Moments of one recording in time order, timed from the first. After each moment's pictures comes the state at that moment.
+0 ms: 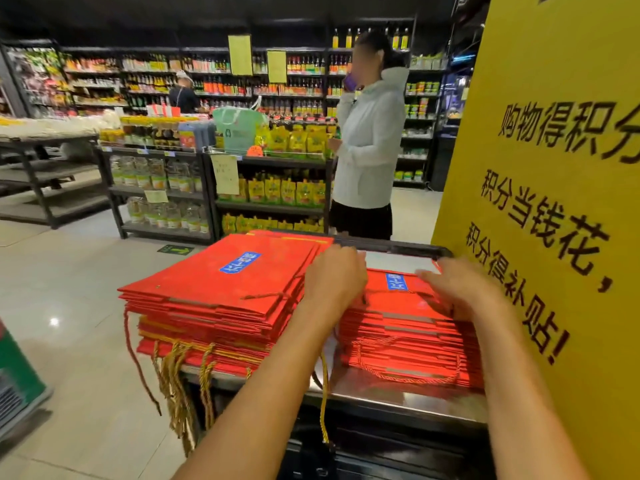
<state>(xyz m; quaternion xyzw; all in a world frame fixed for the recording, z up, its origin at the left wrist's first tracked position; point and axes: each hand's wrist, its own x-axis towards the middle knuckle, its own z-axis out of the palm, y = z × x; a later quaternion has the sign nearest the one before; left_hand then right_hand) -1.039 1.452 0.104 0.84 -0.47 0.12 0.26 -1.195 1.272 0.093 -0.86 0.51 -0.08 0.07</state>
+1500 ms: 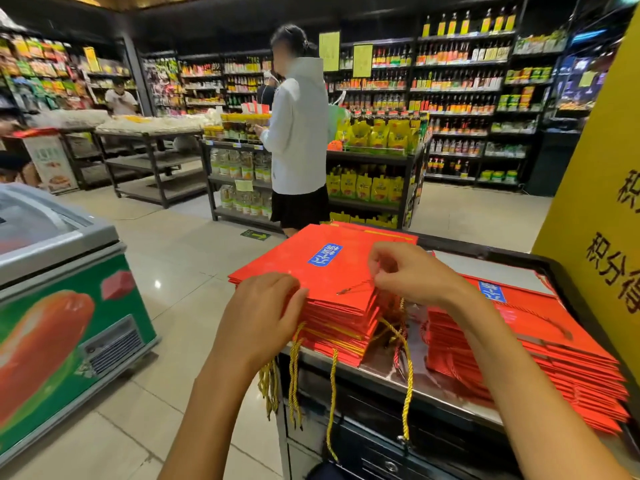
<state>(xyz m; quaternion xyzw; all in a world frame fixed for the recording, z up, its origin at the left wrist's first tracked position) -0.977 1.697 0.079 0.85 -0.41 0.21 0.25 -1.082 1.452 0.138 -0.95 0.07 -0.12 0.29</state>
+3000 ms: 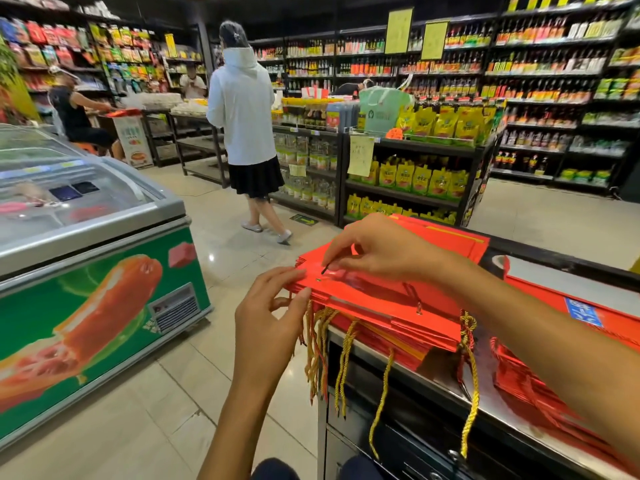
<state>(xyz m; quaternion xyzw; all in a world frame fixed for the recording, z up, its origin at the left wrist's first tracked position) -0.996 1.747 0.060 0.74 -0.20 0.18 0.61 -0.984 1.537 0.161 -0.95 -0.26 -0.11 0.16</state>
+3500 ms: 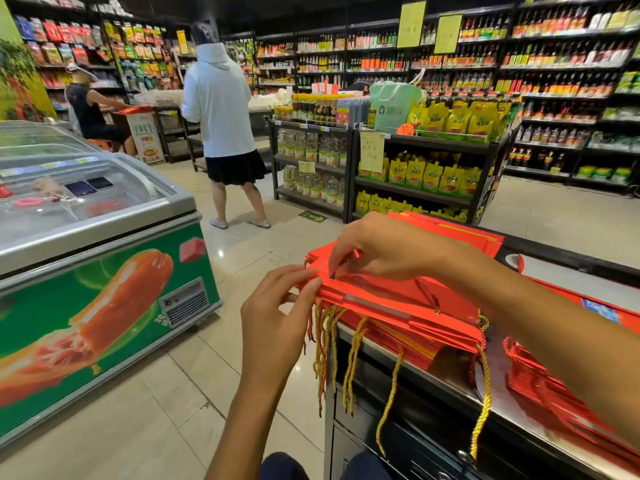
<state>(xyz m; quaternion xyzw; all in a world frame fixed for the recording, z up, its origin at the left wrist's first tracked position) -0.997 1.747 0.060 0.74 -0.21 0.23 0.59 -0.982 1.545 0.171 -0.94 -0.32 -0.06 0.07</state>
